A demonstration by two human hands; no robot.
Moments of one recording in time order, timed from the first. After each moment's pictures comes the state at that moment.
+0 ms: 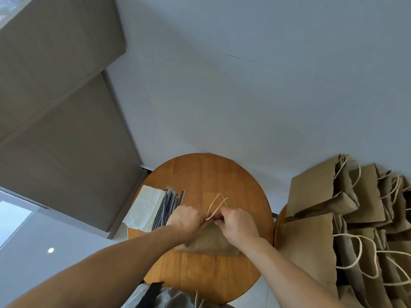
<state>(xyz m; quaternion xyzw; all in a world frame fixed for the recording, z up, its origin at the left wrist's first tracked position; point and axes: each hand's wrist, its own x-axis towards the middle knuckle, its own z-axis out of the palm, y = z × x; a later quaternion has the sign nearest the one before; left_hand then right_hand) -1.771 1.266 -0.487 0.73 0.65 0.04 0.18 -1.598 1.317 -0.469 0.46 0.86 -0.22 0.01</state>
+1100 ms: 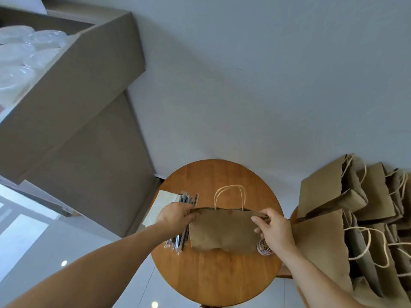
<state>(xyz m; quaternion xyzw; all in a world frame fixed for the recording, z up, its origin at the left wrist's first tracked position) -1.835 1.226 -0.459 0.58 0.75 0.10 0.30 -1.539 1.296 -0.476 0.60 0.66 -0.40 -0.21</state>
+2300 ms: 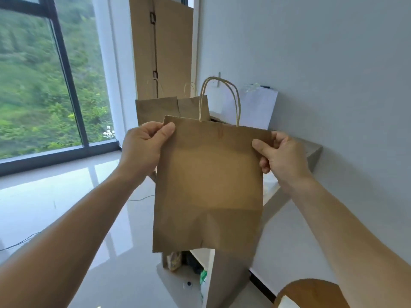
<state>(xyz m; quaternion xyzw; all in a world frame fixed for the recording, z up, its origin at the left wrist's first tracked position) -2.209 0.921 -0.093 0.32 0.65 0.68 -0.08 -2.041 1.144 -0.090 0.16 0.74 -0.51 -0.41</state>
